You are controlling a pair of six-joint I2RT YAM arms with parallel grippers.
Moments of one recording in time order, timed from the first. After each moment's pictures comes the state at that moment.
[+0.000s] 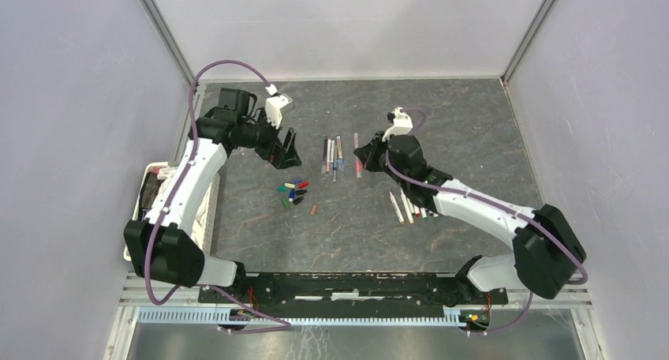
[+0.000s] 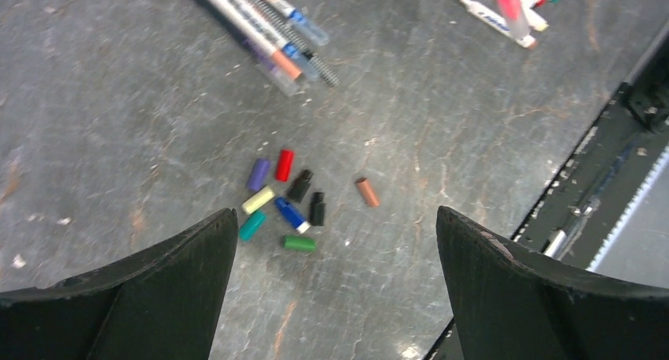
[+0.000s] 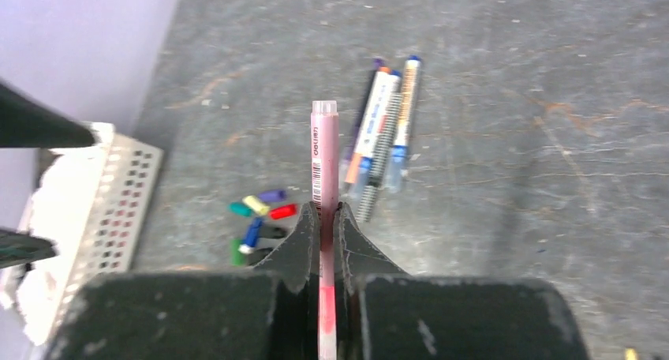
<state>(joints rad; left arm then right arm) -0.18 1.39 1.32 -0.86 0.61 0.37 0.69 1.40 0.87 0.16 0.17 0.61</state>
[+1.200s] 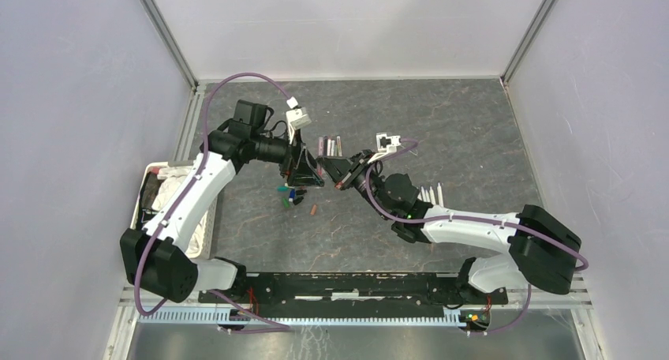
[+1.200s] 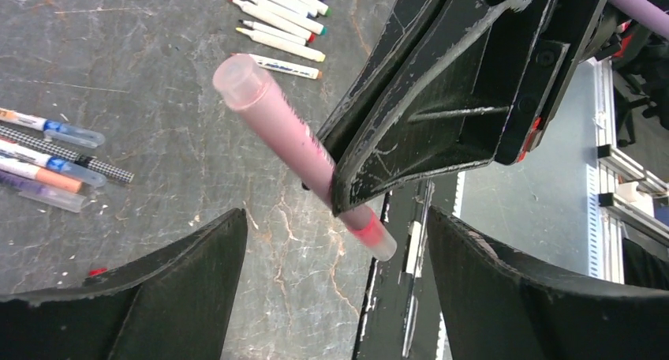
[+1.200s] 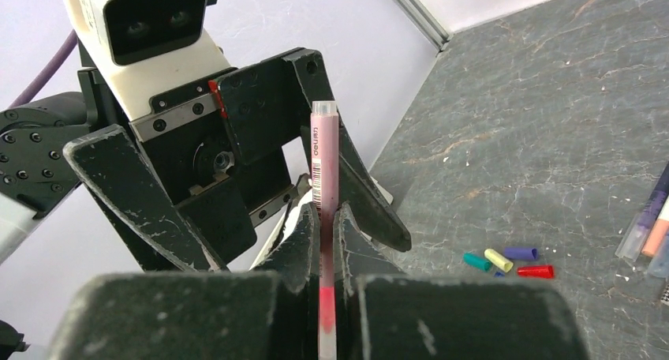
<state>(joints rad) -0.33 1.31 1.21 -0.75 1.02 0.28 1.04 1.36 0.68 0.88 0.32 0.77</state>
